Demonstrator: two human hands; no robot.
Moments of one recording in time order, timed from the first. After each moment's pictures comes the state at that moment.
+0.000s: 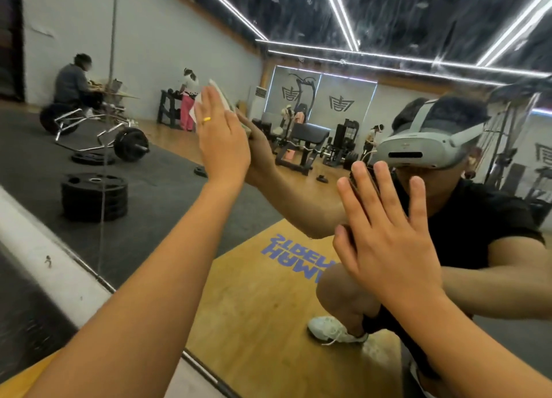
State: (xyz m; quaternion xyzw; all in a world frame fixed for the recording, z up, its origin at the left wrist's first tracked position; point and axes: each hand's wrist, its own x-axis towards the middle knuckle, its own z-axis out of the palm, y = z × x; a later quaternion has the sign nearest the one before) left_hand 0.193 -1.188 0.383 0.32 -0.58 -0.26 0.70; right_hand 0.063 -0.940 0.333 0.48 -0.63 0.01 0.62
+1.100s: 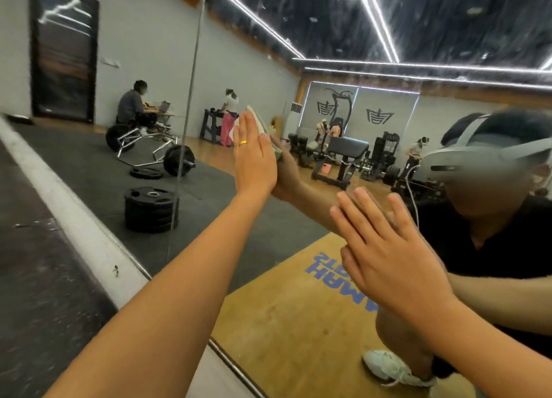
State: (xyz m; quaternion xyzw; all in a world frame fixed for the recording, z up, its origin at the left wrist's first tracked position) left_hand 0.240 -1.278 0.359 0.28 -0.62 -0.28 0.68; right_hand 0.107 -1.043 0.316 0.56 -0.57 -0.10 0.60
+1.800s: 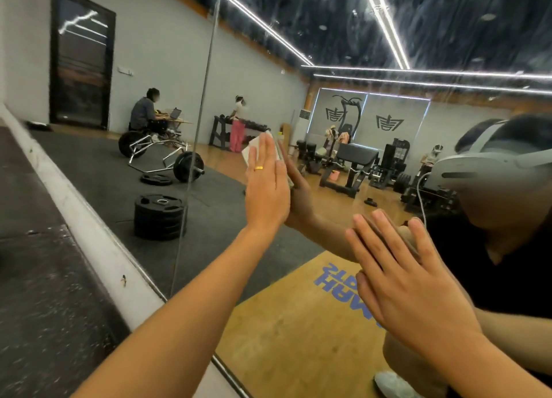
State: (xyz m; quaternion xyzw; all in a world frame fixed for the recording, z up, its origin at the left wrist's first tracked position) left_hand 0.245 -1.265 0.337 0.25 -0.65 -0.23 0.68; right_hand 0.113 -1.047 0.312 0.57 -0.57 -0.10 0.58
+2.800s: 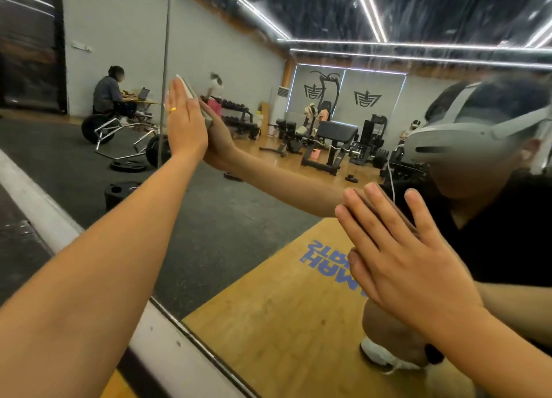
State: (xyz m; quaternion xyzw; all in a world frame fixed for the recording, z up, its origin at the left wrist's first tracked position) left_hand 0.296 -1.408 0.374 0.33 -0.60 -0.25 0.68; right_hand 0.110 -1.052 0.315 0.55 -0.58 -0.11 0.59
